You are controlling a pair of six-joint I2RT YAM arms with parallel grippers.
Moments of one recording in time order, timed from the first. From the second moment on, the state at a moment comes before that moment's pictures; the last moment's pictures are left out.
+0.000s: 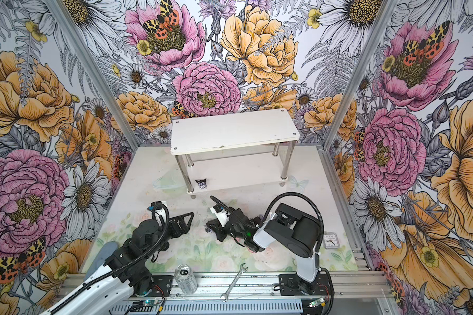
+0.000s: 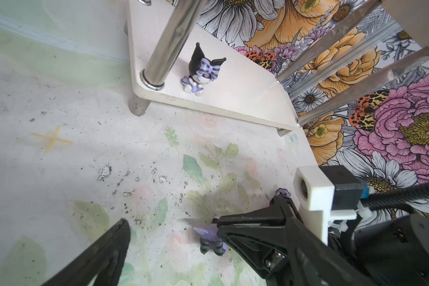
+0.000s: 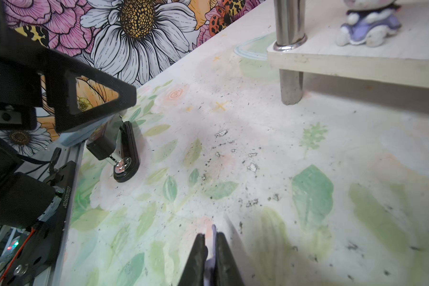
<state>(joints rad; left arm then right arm) -0.65 0.45 0.25 -0.22 -0.15 -0.79 0.93 1.86 0.53 0.96 -0.25 0.31</state>
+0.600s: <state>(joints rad) -0.64 0.47 0.24 -0.24 -0.15 -0.82 0.94 1.62 0.40 0.71 -0.18 0.36</state>
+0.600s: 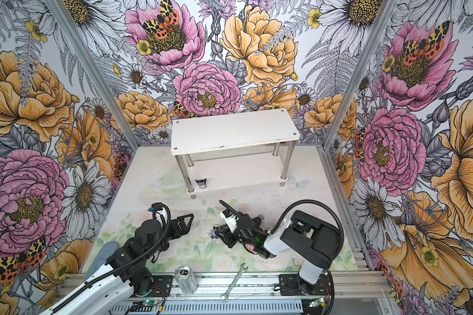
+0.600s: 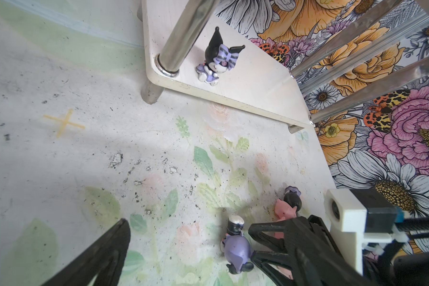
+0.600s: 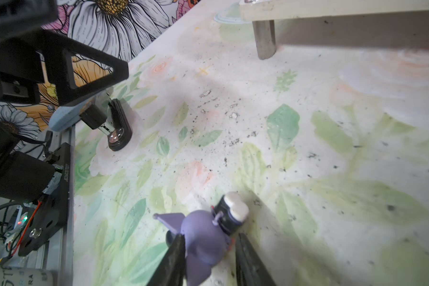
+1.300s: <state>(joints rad) -0.60 0.39 0.19 -0.24 -0.14 -0.82 1.15 1.59 0.77 -0.08 0.15 0.47</state>
